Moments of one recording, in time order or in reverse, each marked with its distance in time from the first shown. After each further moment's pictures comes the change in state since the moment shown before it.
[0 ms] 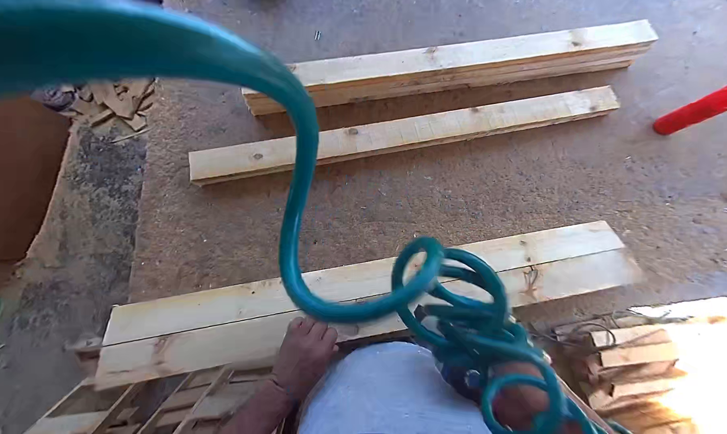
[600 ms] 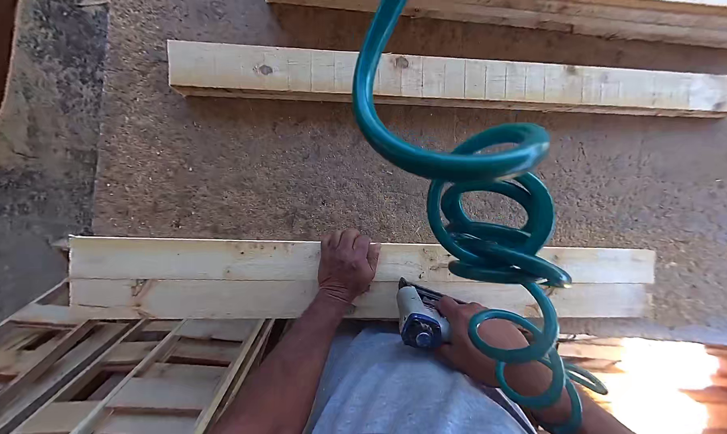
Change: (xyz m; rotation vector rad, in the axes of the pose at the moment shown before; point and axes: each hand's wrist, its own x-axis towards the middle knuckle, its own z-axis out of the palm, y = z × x) left_hand 0.117 0.010 0.078 -0.049 0.073 -0.530; right_hand 0.122 -0.036 -0.014 -0.342 -0.441 0.141
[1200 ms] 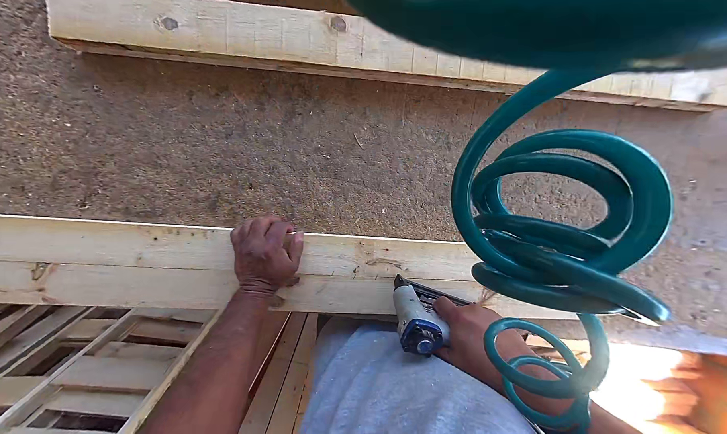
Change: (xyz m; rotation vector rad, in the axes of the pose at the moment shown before) left_hand -0.005 -0.004 0.010 0.058 0.015 -0.128; right_hand -0.009 0.124 -0.017 -0.075 -0.099 0.000
